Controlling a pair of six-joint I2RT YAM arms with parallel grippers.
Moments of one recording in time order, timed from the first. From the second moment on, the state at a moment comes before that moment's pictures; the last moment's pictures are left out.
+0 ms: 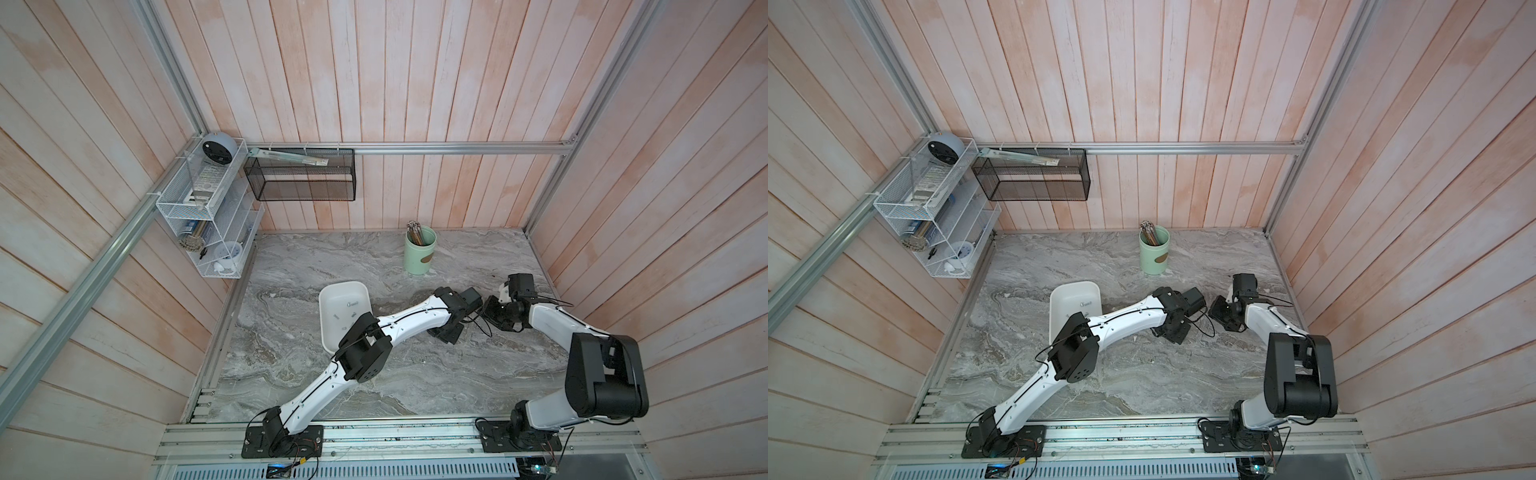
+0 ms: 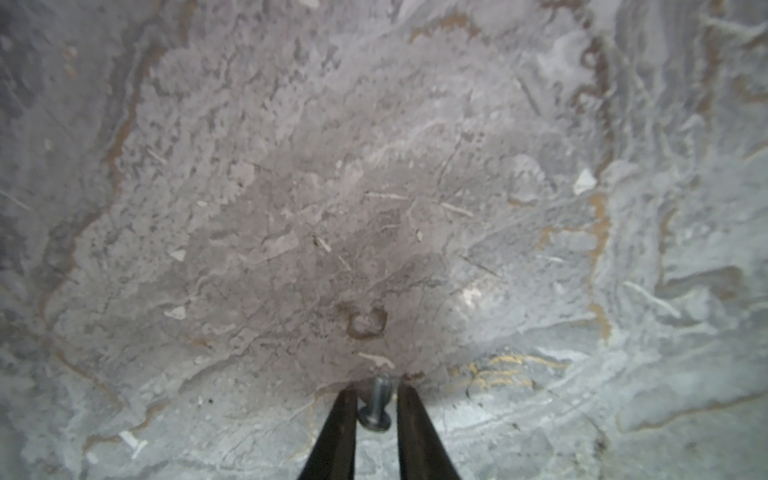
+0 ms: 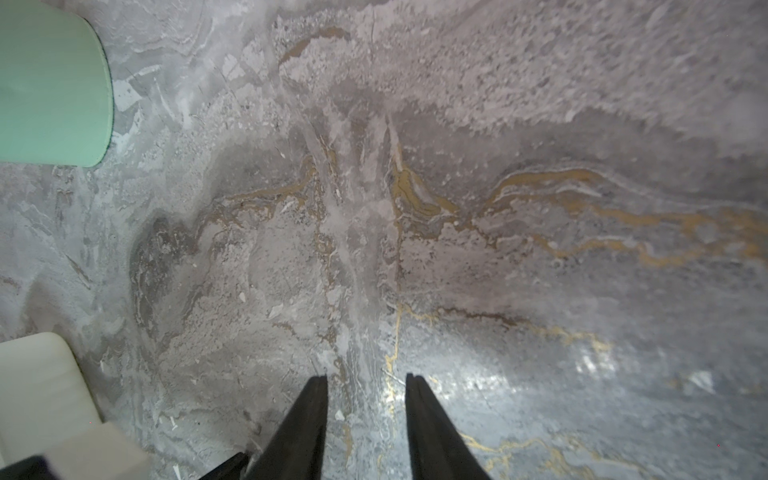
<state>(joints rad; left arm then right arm) -1.04 2.55 2.32 -1.17 -0.07 -0.41 -0.03 1.50 0.79 -0.39 -0.28 0.52</state>
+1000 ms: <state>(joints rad) -1.01 2.30 2.14 -1.12 -0.09 -0.40 -0.03 1.52 0.80 -0.39 -0.29 0.52</state>
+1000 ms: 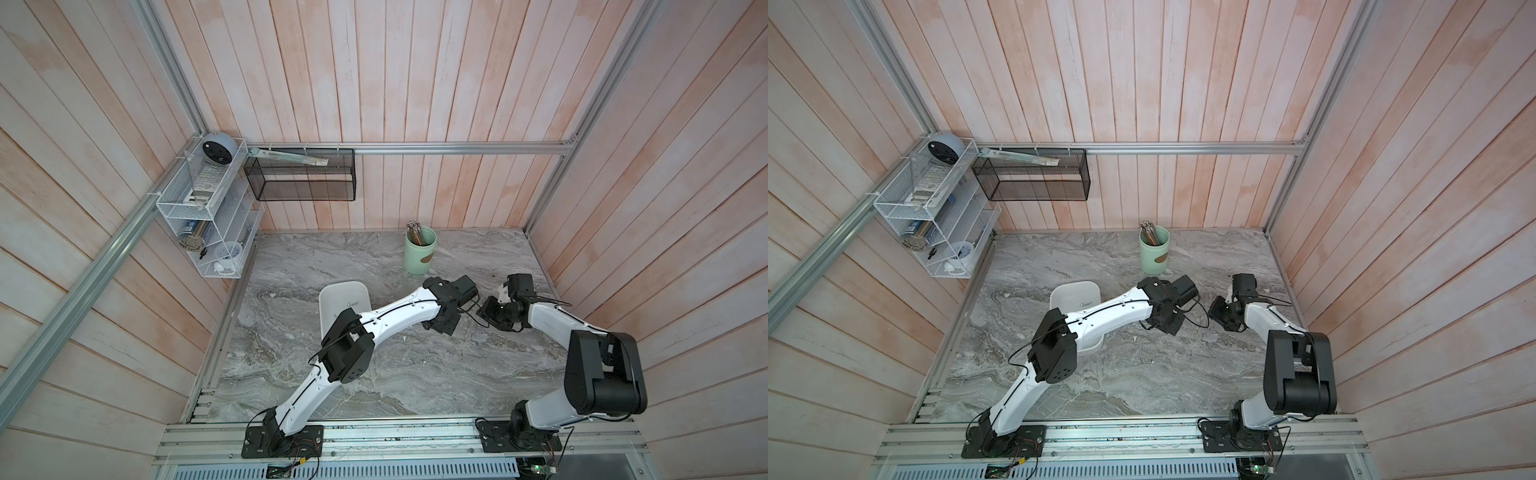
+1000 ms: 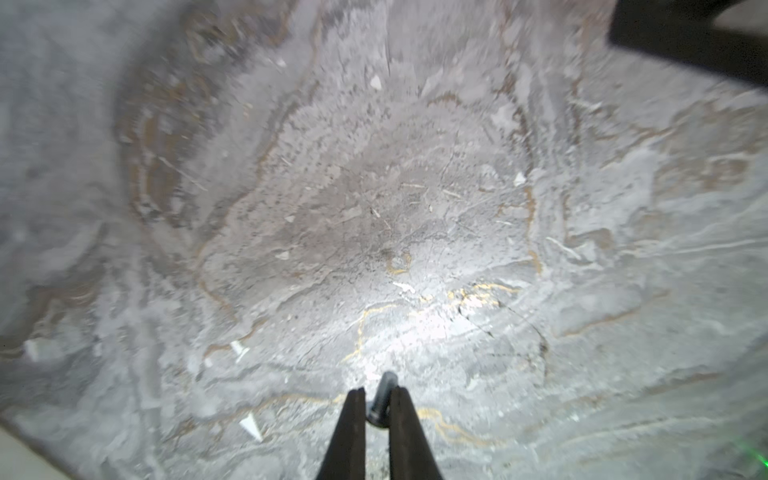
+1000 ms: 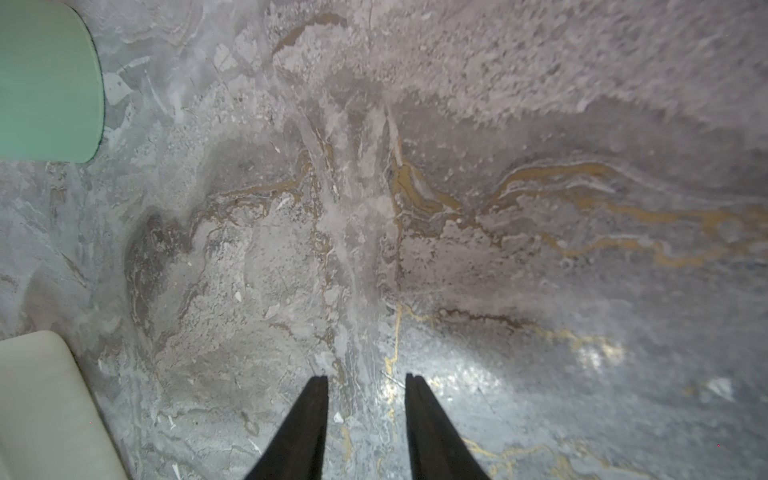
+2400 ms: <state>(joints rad) -0.44 1.09 0.71 -0.19 -0.58 -0.37 0.03 1.16 0.69 -0.20 0.01 0.44</state>
